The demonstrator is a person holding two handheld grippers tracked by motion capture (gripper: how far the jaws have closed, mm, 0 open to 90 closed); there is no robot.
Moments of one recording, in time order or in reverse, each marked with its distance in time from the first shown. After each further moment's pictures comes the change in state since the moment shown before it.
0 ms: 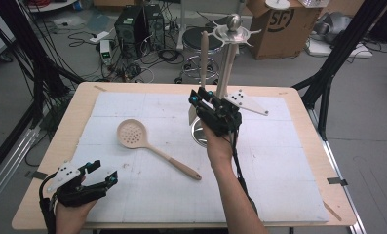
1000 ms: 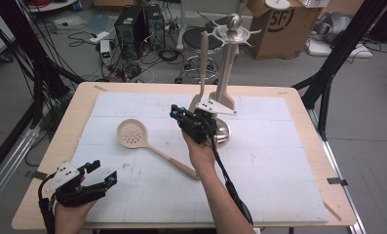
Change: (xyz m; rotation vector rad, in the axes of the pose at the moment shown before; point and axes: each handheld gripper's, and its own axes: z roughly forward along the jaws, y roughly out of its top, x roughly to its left) left arm 0.000 0.000 -0.001 0.000 -0.001 0.001; right arm 0.014 -0.048 0.040 0.199 0.106 0.018
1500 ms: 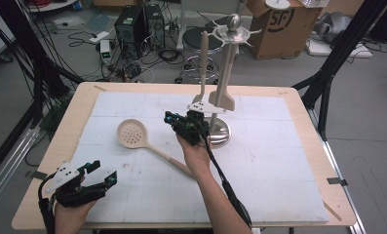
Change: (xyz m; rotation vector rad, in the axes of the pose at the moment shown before) left arm 0.000 0.000 0.000 -0.002 -0.003 -0.004; right arm -0.004 -0.016 0.021 0.122 0.034 0.062
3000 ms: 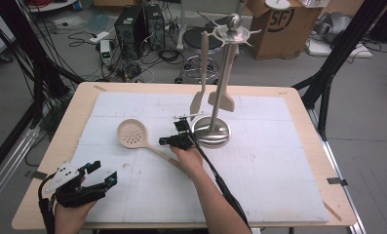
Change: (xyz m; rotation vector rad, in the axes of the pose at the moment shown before) left arm 0.000 0.000 -0.001 -0.001 -0.010 -0.004; right arm -0.050 -0.064 0.074 0.492 0.069 0.272
